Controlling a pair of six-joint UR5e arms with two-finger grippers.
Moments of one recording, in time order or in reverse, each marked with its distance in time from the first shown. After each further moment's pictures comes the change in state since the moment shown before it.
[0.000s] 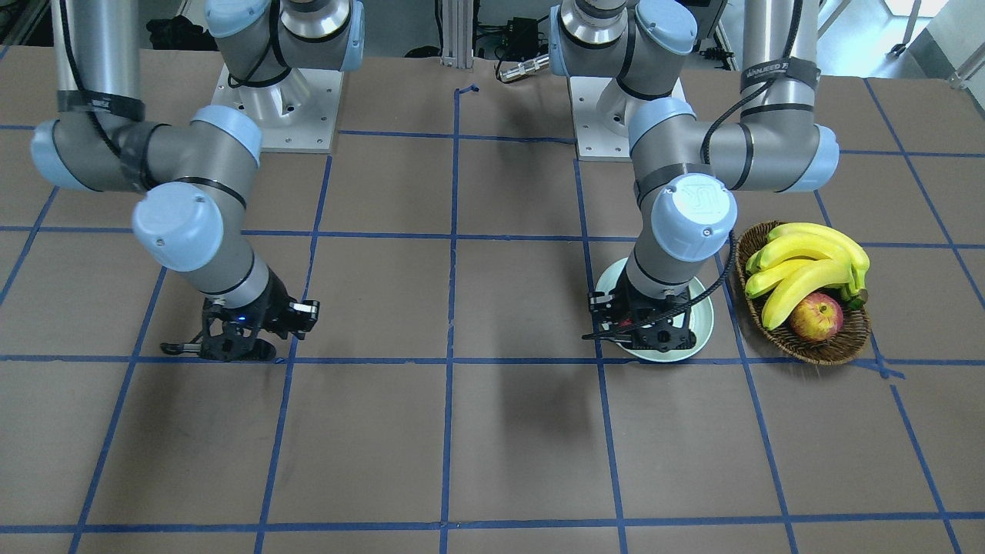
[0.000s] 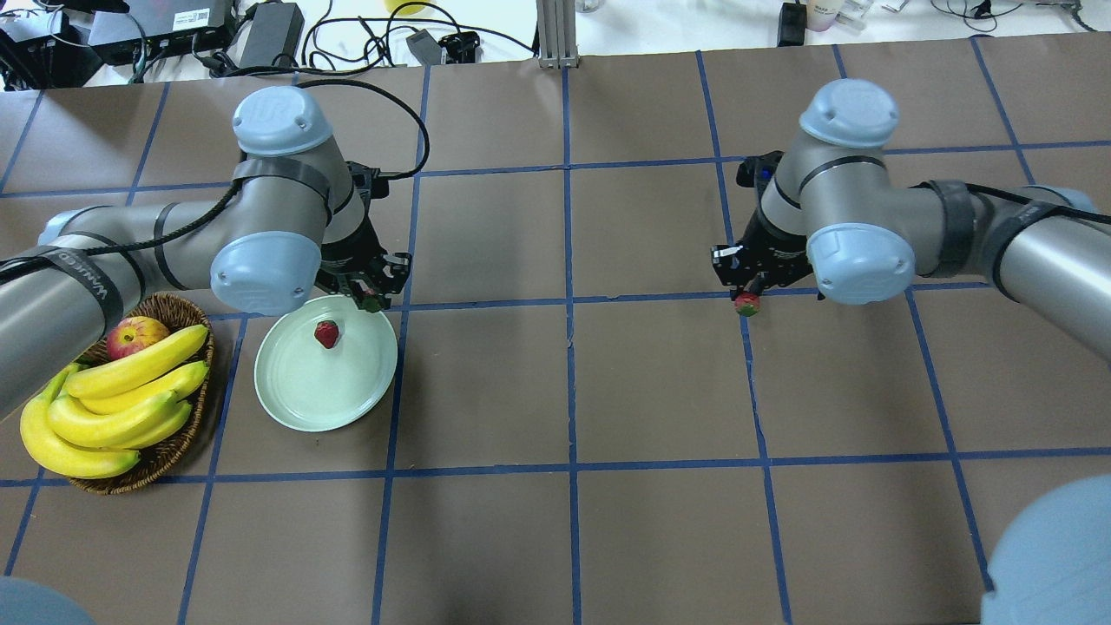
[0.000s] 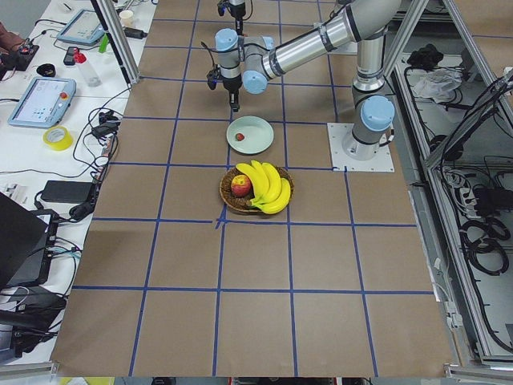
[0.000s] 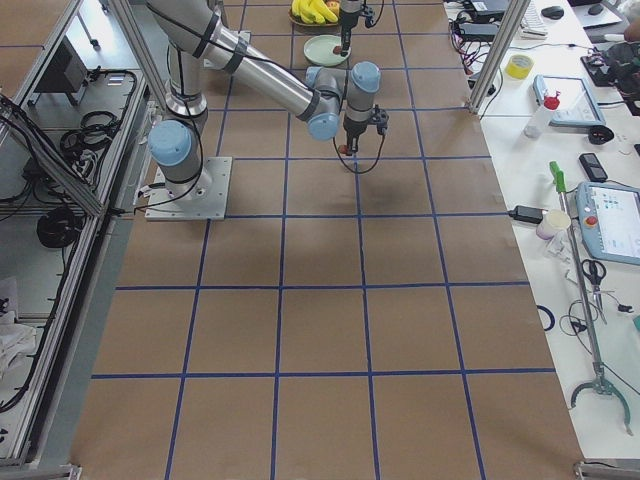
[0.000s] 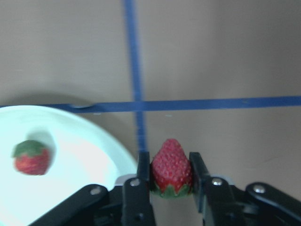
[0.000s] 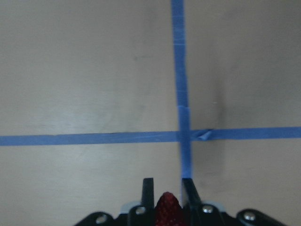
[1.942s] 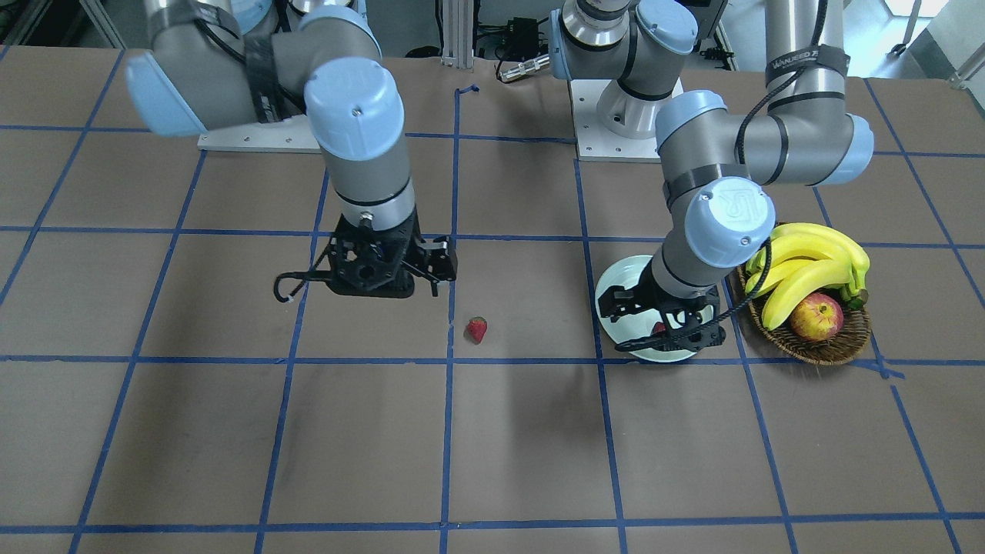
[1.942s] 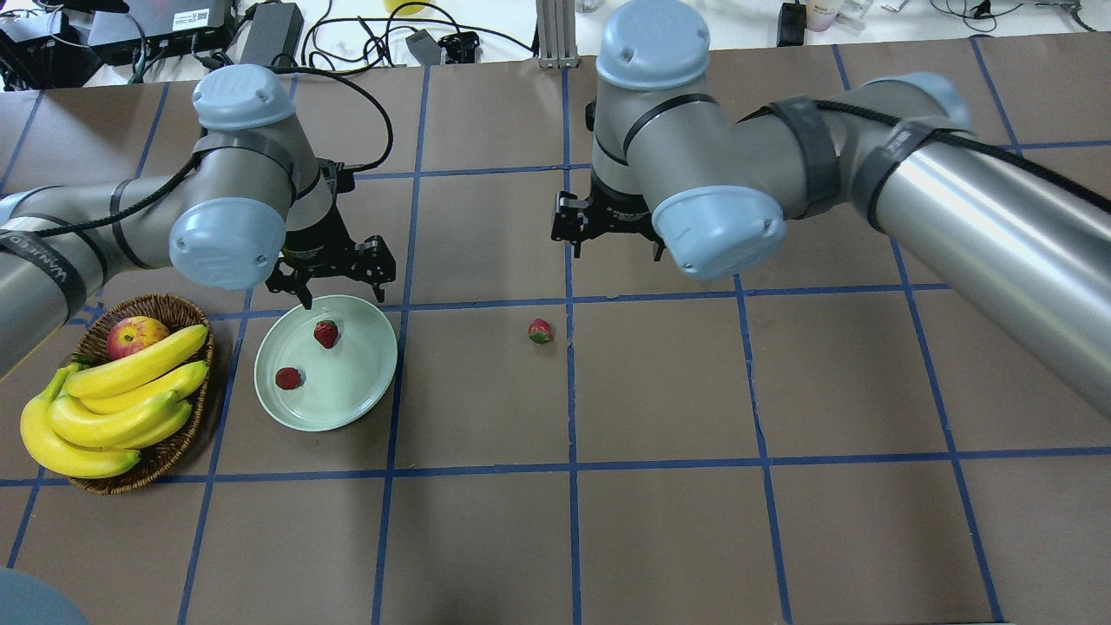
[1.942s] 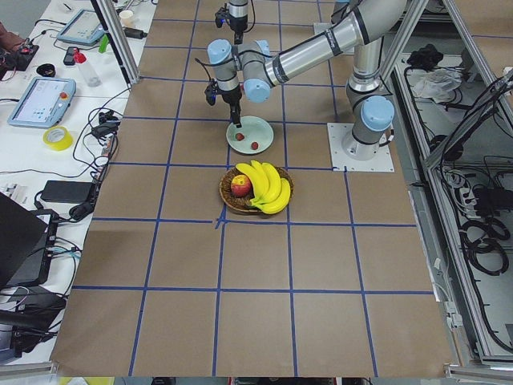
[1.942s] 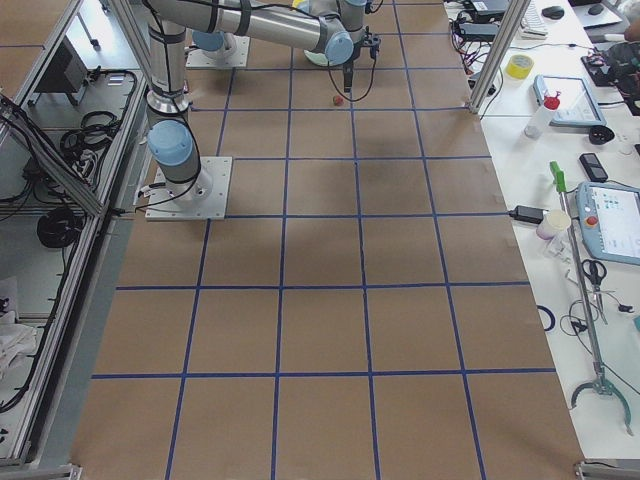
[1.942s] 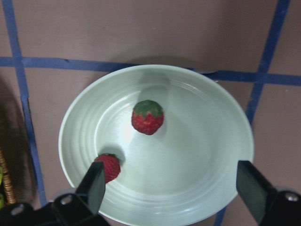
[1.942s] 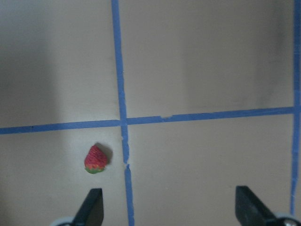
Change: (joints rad) left arm -0.022 -0.003 0.065 -0.101 -0.029 -0.144; right arm 0.251 -0.114 -0.242 0.248 -0.084 0.258
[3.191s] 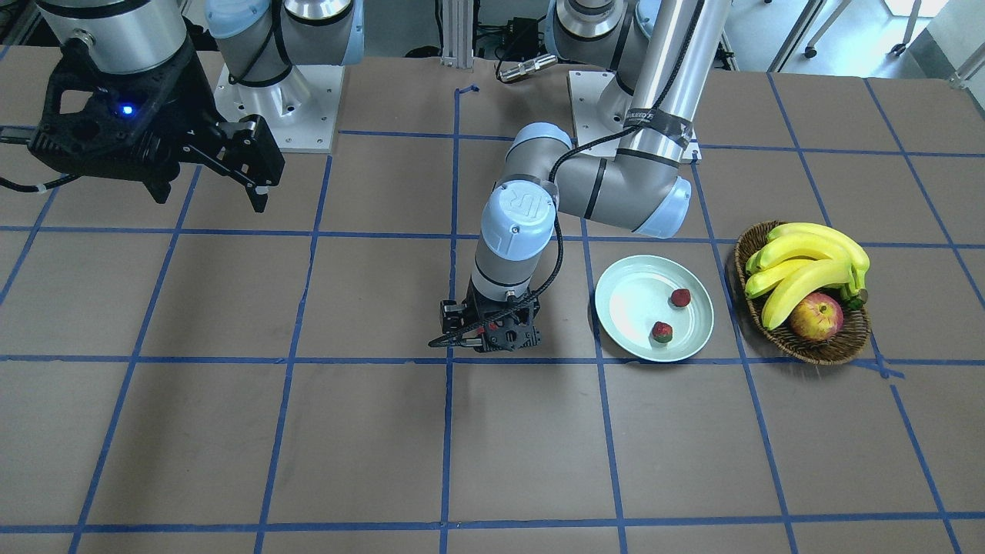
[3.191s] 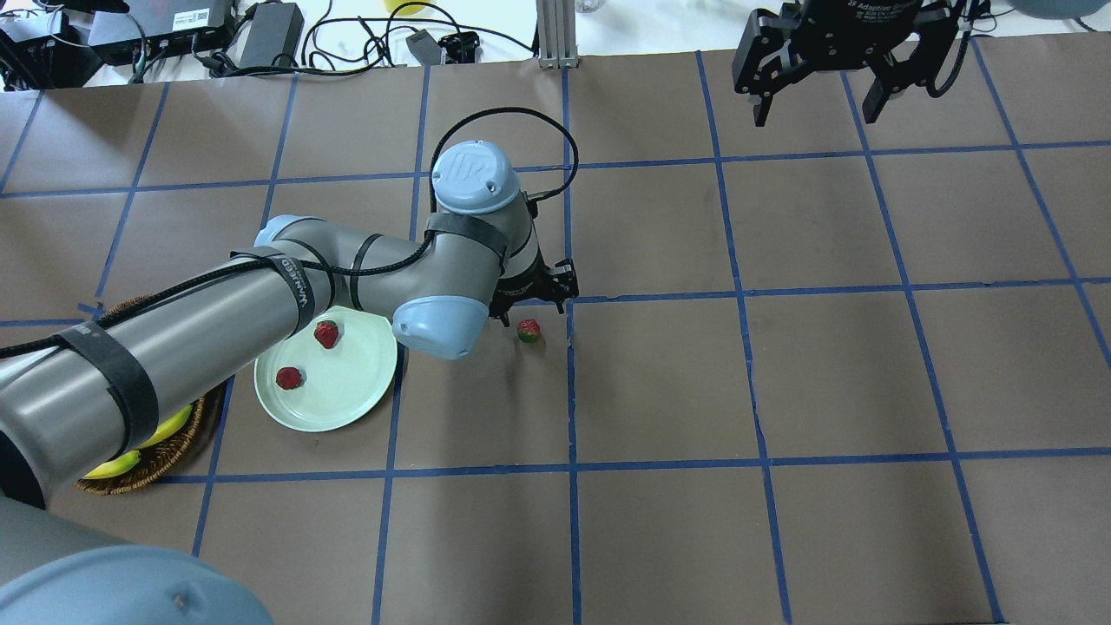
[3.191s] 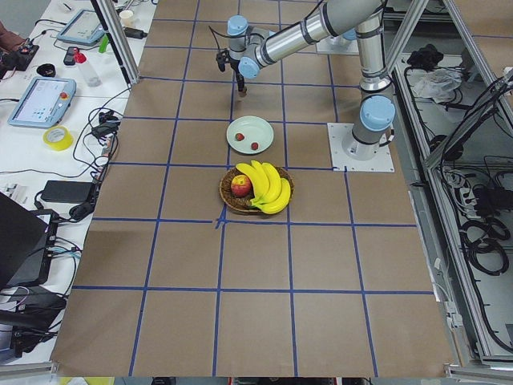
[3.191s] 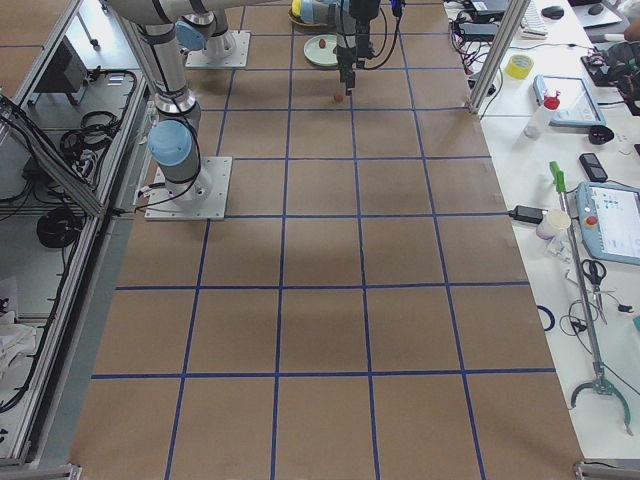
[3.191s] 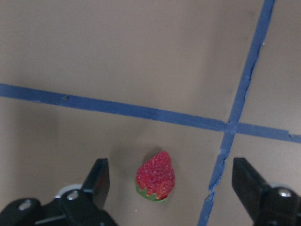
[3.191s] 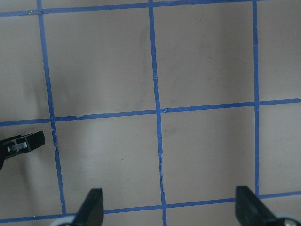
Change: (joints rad) left arm -0.320 -0.183 -0.008 0.346 -0.129 -0.374; right arm -0.217 -0.112 -0.322 0.454 -0.073 -0.239
